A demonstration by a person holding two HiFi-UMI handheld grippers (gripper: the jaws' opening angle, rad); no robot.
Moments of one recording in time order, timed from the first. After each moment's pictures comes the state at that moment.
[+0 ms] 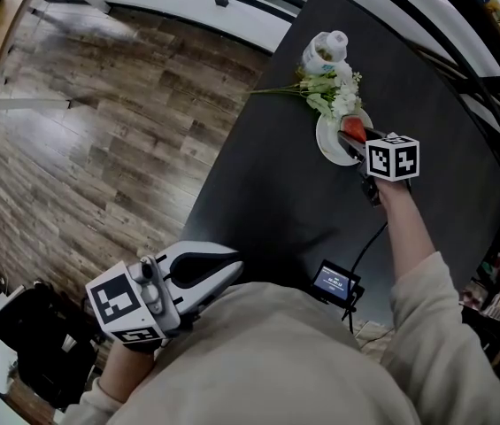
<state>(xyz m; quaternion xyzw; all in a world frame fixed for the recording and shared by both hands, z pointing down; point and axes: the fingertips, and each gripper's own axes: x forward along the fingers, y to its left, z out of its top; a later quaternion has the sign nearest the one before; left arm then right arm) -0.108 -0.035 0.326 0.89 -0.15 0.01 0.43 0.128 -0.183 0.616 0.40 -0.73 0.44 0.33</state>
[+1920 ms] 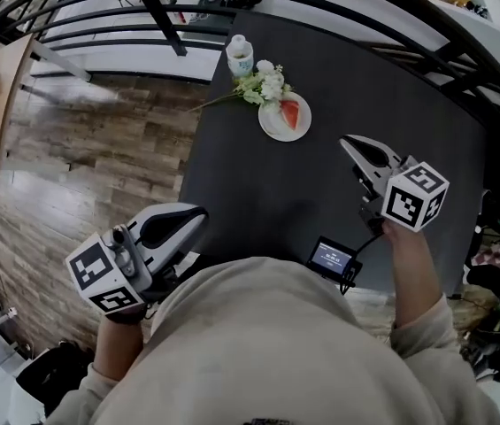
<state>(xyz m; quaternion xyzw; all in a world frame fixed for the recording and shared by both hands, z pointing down) -0.077 -0.014 0.256 0.94 -0.12 0.03 0.30 0.158 -0.065 0.354 0.45 -0.82 0.33 0.09</state>
